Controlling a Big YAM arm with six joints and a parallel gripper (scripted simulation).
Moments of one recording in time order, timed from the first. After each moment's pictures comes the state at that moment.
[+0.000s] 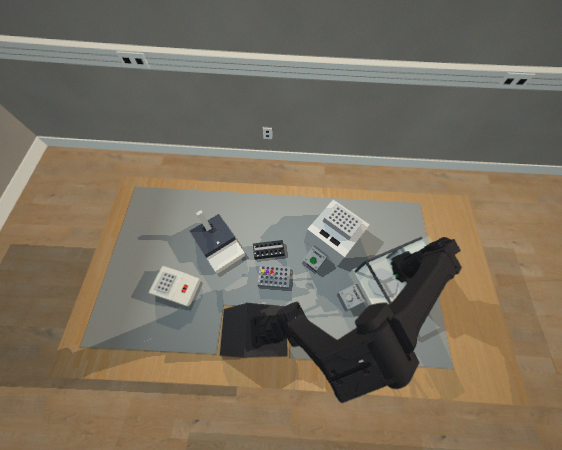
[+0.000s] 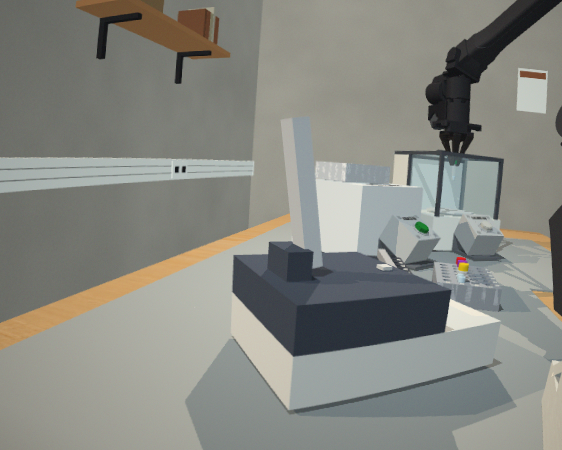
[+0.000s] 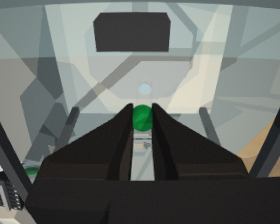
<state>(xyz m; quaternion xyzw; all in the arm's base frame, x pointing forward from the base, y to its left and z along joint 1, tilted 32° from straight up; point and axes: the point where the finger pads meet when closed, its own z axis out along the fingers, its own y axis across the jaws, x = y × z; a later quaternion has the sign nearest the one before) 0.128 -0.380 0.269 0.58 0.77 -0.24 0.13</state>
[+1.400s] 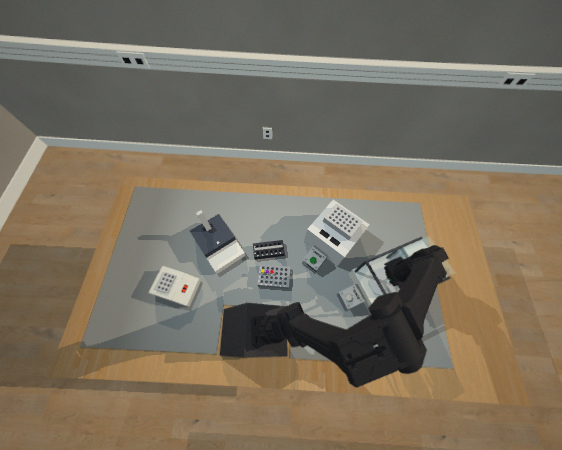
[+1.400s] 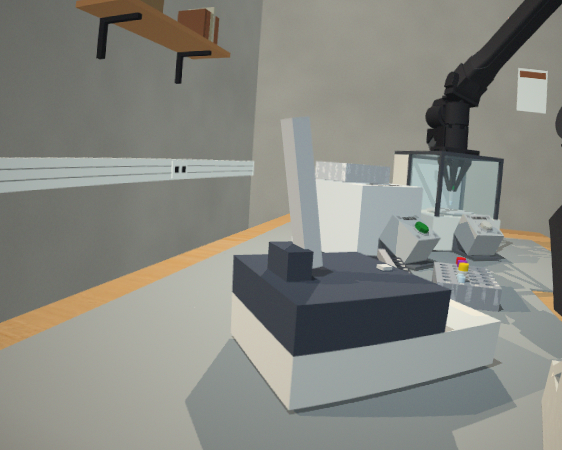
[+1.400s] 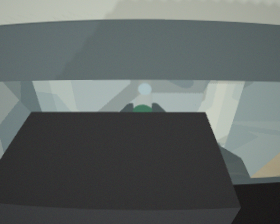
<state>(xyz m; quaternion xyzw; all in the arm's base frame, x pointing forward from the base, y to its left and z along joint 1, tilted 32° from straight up) 0.125 -0.412 0.219 0.58 0.77 -0.24 0.13</state>
